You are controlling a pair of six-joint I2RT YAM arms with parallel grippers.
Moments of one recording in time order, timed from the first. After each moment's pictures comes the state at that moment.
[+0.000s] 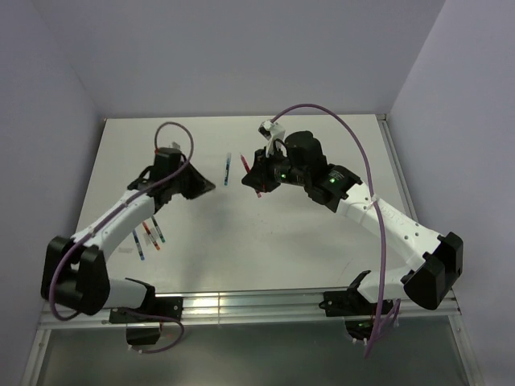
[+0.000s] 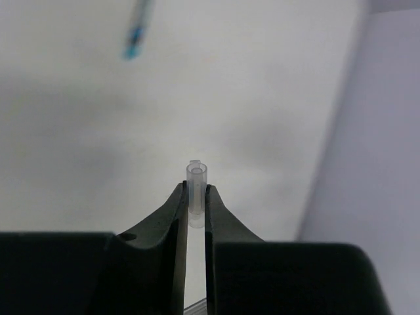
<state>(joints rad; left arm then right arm) -0.36 1.38 0.91 -0.33 0.16 -0.96 0.72 1.31 1.24 -0.34 -0.30 0.33</state>
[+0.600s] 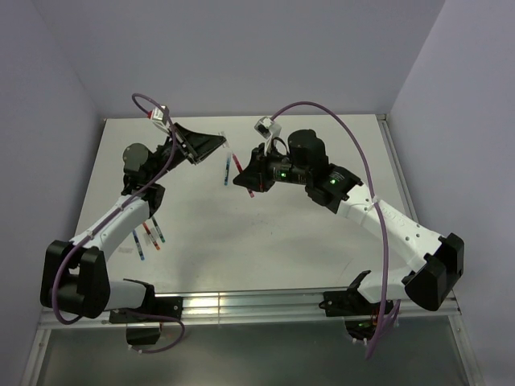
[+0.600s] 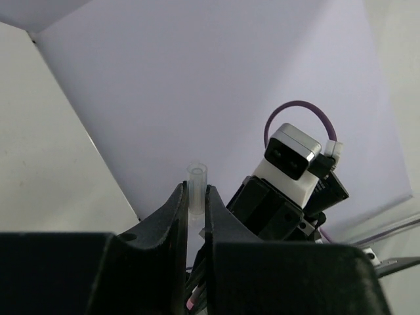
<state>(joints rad) -0.26 1.31 0.84 0.81 0.69 -1.38 0.73 1.30 1.23 -0.22 -0.44 0.37</state>
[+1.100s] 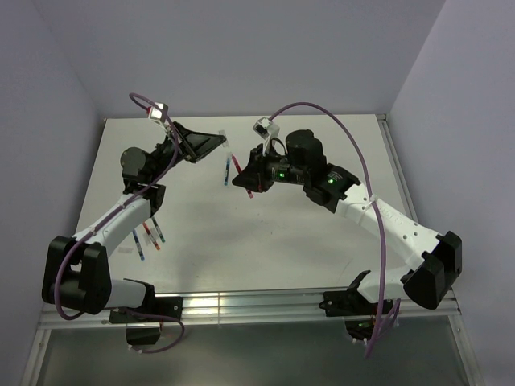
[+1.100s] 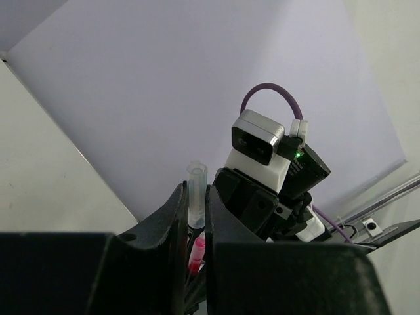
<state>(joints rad) -0.26 1.35 0.83 1.01 0.75 -1.40 0.73 1.32 1.23 -0.22 -0.44 0.37</state>
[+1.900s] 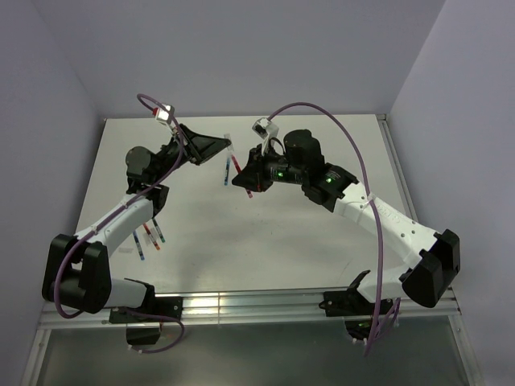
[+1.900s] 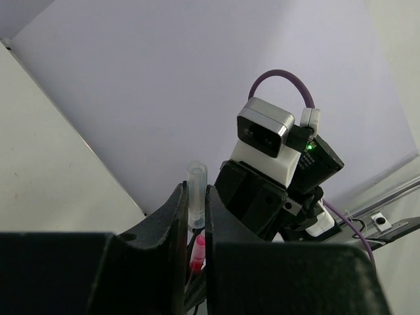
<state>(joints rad) -0.29 1.35 0.83 0.97 0.75 -1.35 0.73 1.33 1.24 -0.22 -0.43 0.38</state>
